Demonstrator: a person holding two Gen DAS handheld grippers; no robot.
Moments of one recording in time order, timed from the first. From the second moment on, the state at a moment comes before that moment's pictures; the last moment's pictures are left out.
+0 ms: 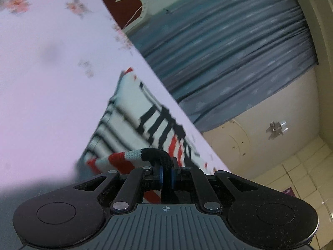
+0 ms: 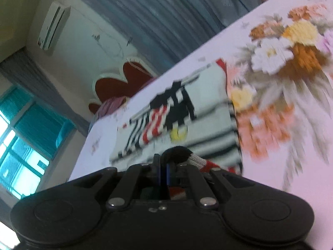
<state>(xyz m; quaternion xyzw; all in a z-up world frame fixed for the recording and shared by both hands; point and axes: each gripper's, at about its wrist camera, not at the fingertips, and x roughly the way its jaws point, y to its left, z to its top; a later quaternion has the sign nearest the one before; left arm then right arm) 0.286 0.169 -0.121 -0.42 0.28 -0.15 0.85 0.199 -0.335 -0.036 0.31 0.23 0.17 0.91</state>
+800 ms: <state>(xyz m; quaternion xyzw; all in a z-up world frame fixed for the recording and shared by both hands) 0.611 0.130 -0.152 -0.37 0.39 -0.15 0.83 0.504 -0.352 -0.061 0.42 0.30 0.07 0.86</state>
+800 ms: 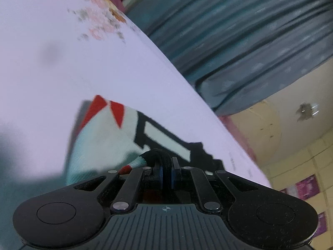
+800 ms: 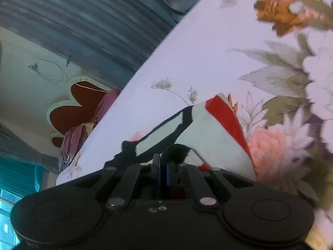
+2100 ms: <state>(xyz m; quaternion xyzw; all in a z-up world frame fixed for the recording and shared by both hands) 0.612 0.068 -0.116 -0.04 0.35 -0.09 0.93 0.509 -0.260 -0.041 -0.02 0.22 -0.06 0.97</state>
